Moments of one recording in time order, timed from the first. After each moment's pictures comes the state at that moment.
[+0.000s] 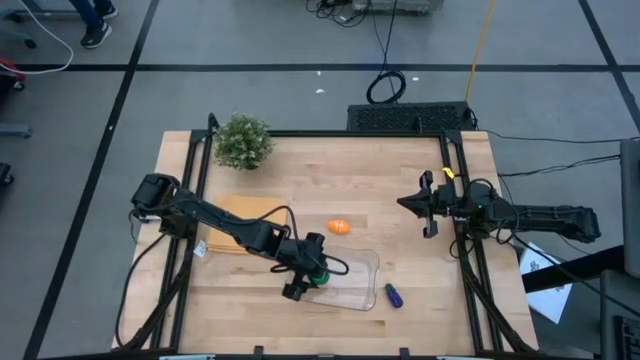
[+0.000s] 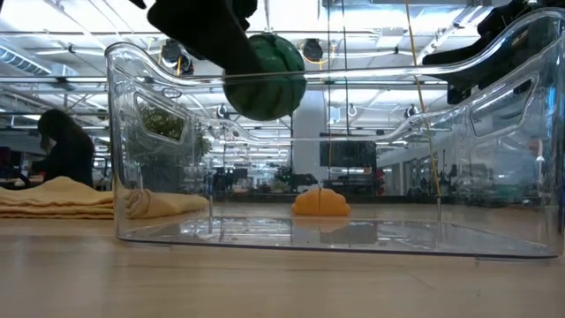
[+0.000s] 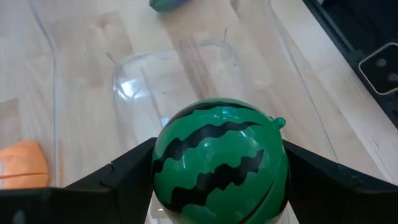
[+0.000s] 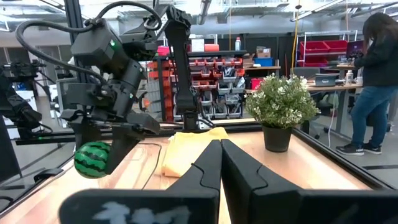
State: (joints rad) left arm -0.31 1.78 1.24 -0.31 0.07 0.05; right arm -0.16 0.29 0.02 0.41 -0.12 0.06
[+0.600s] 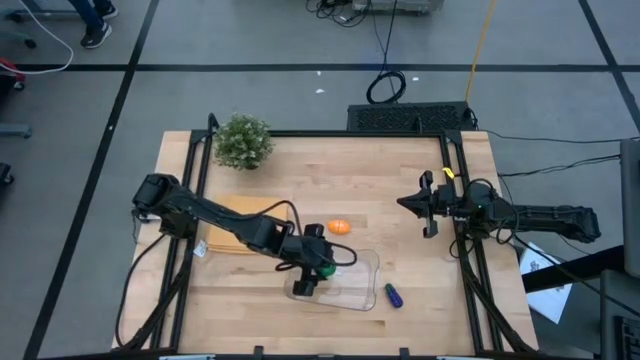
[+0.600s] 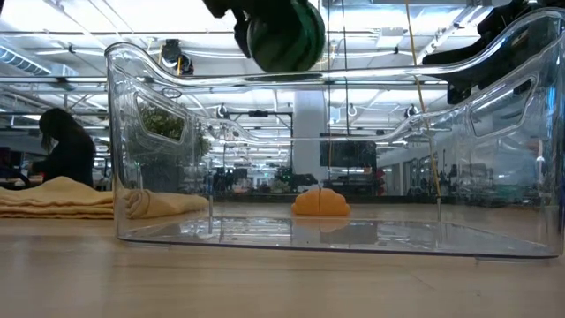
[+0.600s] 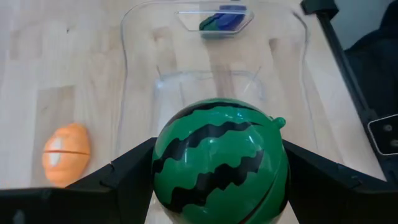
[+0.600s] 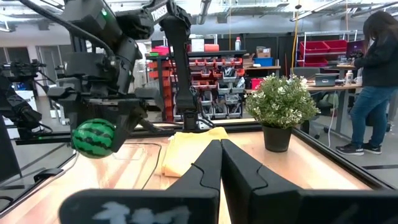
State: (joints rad) left arm -0.30 1.80 1.42 -0.50 -0.04 -0.14; right arm -0.16 0.29 0.02 0.41 -0.12 0.06
